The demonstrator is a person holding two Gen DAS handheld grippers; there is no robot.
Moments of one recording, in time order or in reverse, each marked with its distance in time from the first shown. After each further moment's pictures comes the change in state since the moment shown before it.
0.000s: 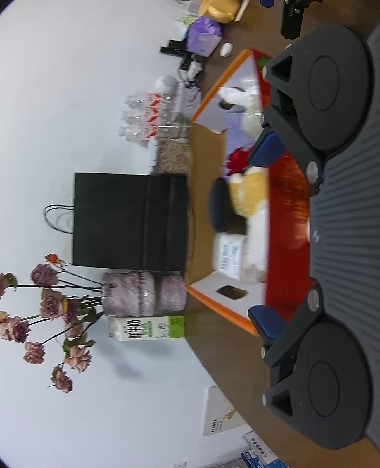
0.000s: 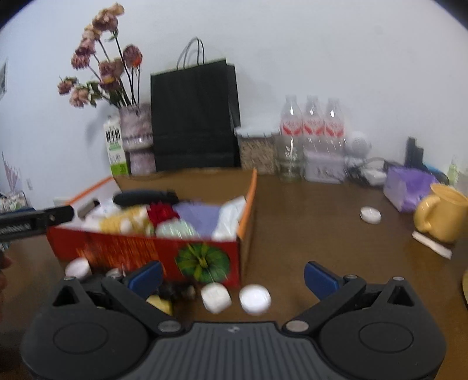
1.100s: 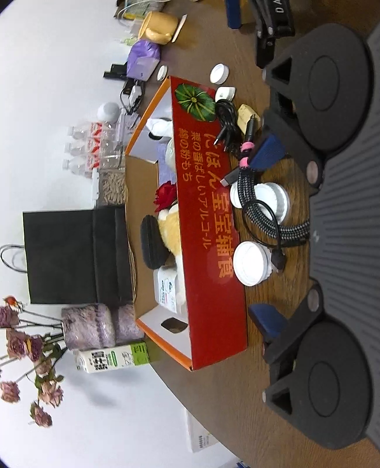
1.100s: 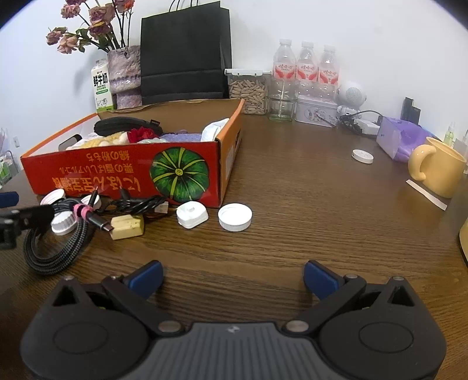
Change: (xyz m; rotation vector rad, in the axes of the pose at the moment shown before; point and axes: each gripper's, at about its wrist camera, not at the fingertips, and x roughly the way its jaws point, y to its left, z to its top) left arm -0.006 -0.024 -0.038 0.117 0.161 -0.073; right arm 0.018 -0.007 -0.041 -0.033 0.188 -0.051
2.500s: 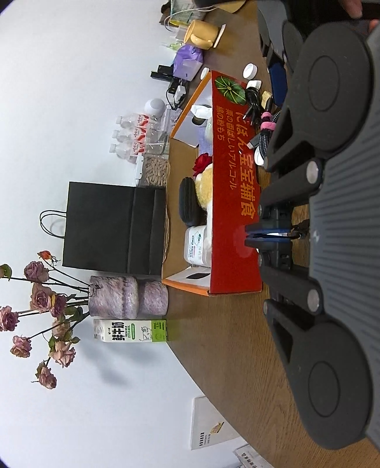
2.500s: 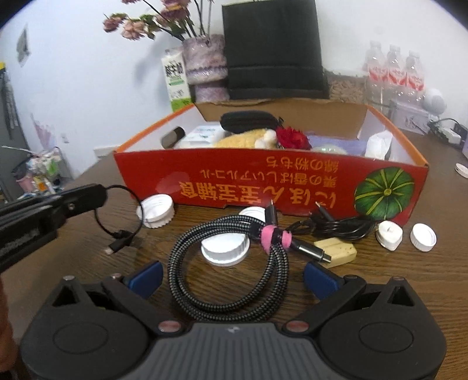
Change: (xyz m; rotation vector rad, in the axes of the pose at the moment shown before) left arm -0.043 0.078 -0.011 -0.119 -0.154 -0.049; right arm 0.014 0.151 0.022 -0.018 0.031 0.191
